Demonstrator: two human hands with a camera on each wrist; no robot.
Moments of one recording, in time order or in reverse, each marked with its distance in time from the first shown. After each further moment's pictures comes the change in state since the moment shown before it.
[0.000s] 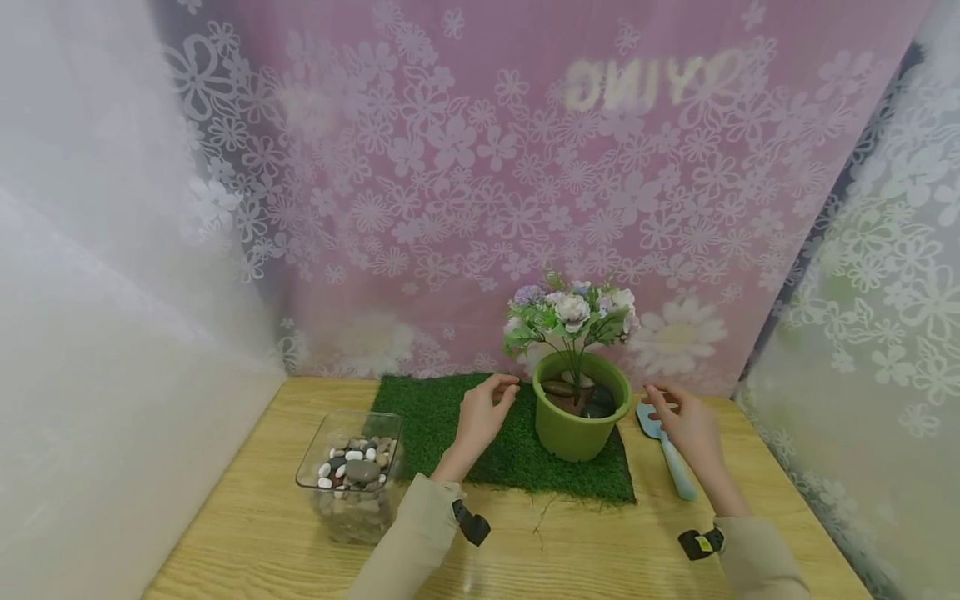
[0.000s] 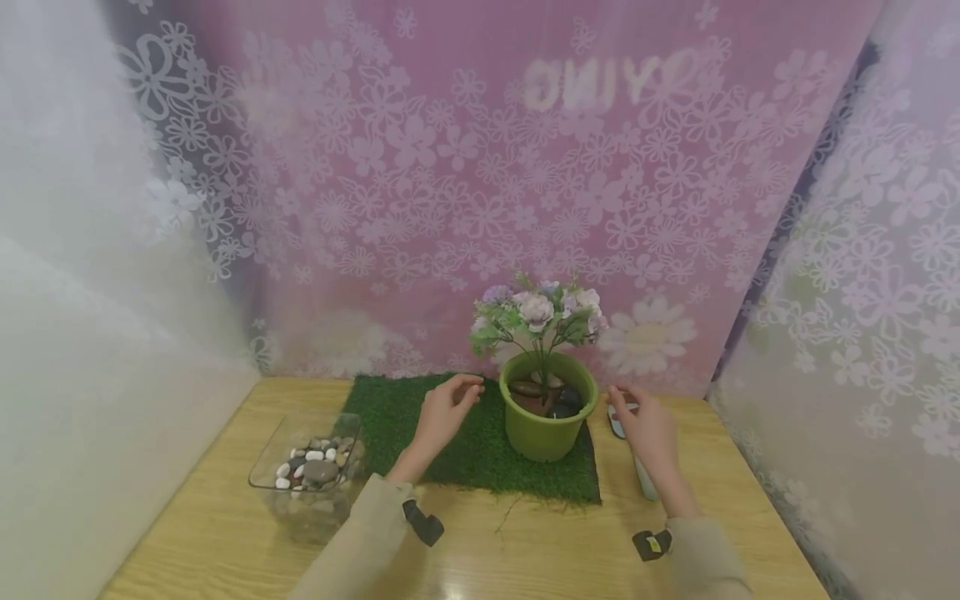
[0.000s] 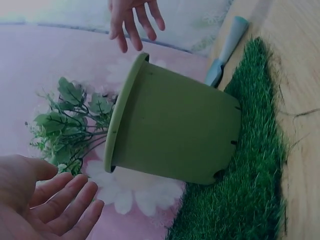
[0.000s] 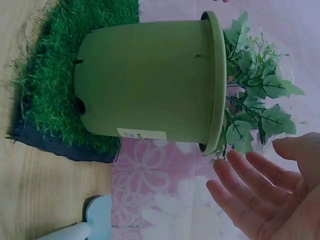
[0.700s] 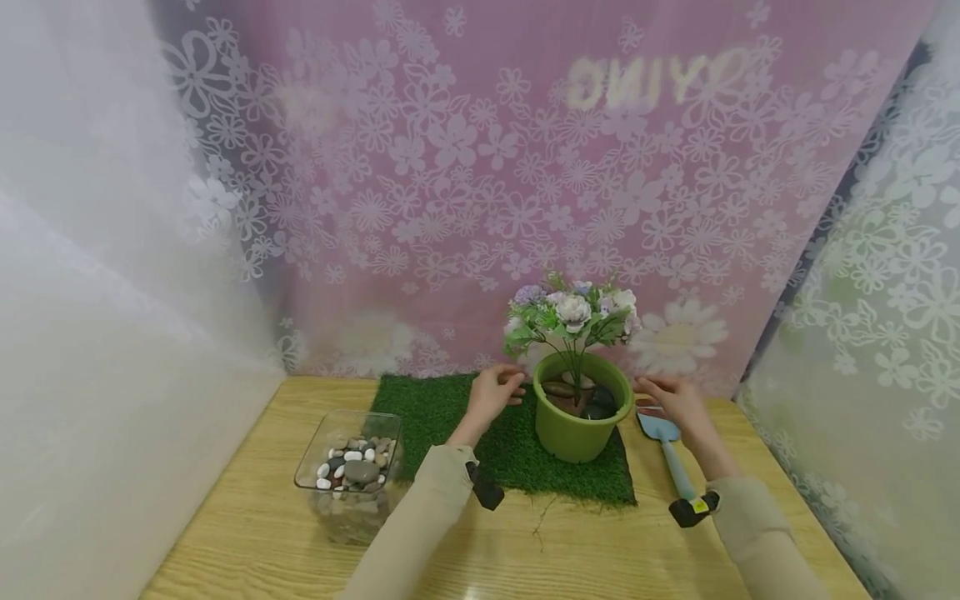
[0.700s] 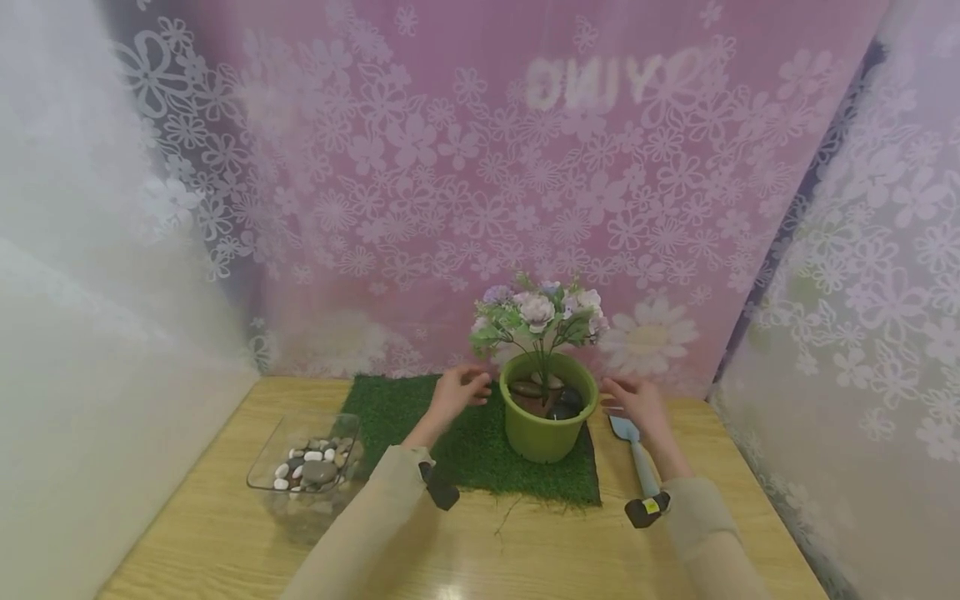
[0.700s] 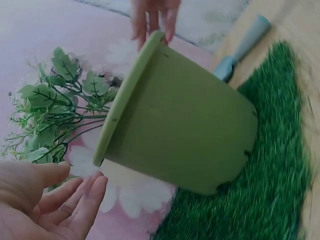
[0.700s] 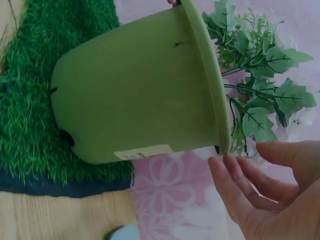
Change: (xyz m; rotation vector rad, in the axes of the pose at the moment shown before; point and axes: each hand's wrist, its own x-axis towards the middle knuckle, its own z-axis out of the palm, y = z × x) left_hand 0.037 -0.008 0.013 -0.378 -0.145 -0.297; right_hand 0.043 0.026 0.006 0.468 -0.287 0.227
